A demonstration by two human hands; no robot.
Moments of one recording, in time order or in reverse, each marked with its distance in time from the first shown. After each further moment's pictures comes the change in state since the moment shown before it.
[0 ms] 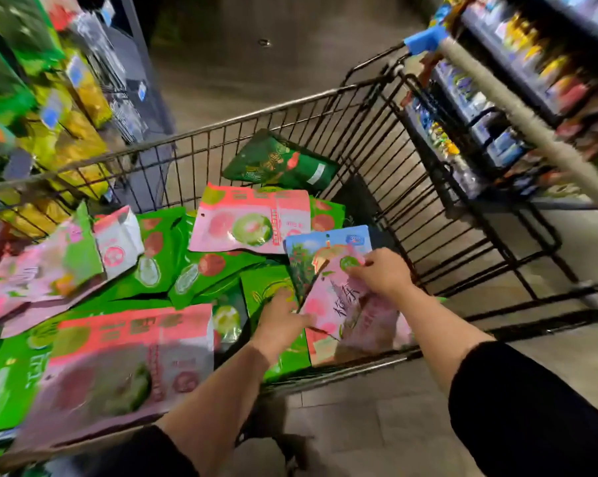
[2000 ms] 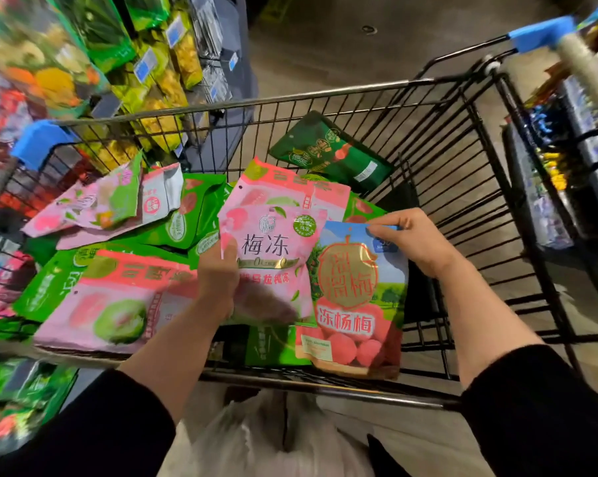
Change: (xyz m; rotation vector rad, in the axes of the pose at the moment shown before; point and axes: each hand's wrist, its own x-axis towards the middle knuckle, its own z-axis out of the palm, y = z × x) left_hand 0.018 0.000 -0.051 -0.410 0.923 0.143; right_hand 0.068 -0.016 -0.053 0.533 -0.356 -0.532
